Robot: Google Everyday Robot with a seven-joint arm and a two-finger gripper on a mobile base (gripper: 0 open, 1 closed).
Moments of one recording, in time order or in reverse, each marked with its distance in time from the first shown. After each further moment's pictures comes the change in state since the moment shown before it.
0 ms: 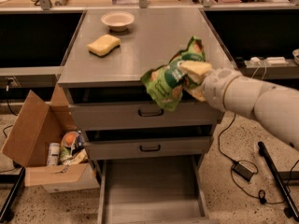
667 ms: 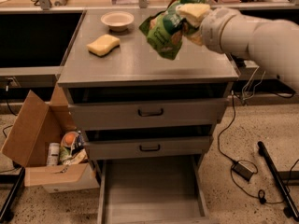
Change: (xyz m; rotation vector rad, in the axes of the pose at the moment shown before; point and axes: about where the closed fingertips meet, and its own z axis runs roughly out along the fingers) arm 0.067 -0.126 0.045 0.134 0.065 -0.152
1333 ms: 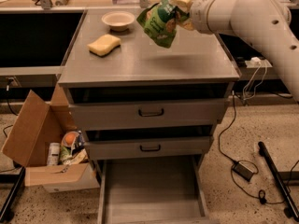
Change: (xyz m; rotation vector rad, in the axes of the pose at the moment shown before) arm 0.041 0.002 0.073 -0.058 -0.024 -0.016
